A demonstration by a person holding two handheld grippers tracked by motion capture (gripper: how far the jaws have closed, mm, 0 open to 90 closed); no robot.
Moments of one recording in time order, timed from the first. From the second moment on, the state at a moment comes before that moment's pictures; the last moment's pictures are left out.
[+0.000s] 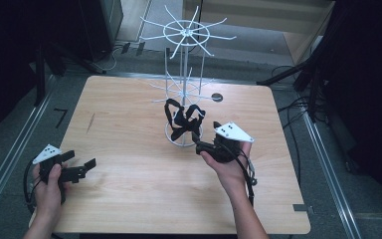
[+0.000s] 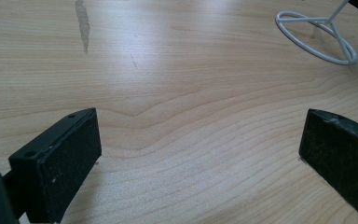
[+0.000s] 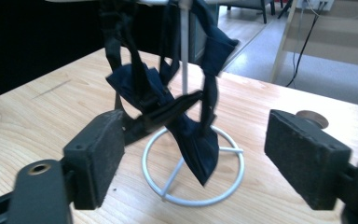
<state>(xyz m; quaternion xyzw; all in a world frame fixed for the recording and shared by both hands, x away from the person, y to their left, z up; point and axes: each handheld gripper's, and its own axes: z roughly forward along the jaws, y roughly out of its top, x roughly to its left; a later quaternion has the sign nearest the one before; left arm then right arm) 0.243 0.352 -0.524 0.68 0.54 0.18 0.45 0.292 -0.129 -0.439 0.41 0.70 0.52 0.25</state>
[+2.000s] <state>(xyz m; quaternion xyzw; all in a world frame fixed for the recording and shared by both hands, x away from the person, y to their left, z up) 0.242 0.352 -0.524 0.68 0.55 0.19 0.45 0.264 -0.229 -0.488 0.48 0.68 0.50 0.25</state>
